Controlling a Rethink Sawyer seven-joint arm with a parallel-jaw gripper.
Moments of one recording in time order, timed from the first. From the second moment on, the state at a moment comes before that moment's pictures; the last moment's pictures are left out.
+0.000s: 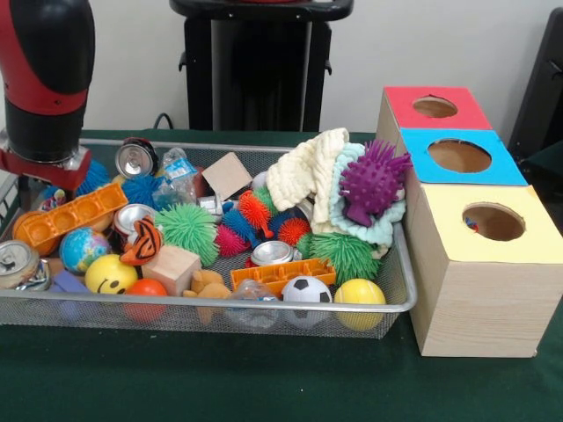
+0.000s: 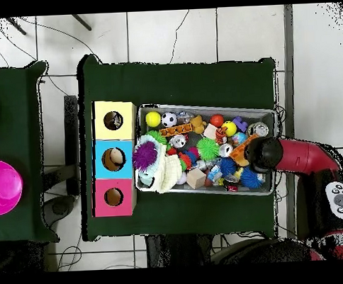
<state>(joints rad) -0.63 -0.41 0.02 1.35 -0.53 0.65 1.67</state>
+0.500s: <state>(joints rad) -0.63 -0.37 0.02 1.31 -0.51 0.75 1.67</state>
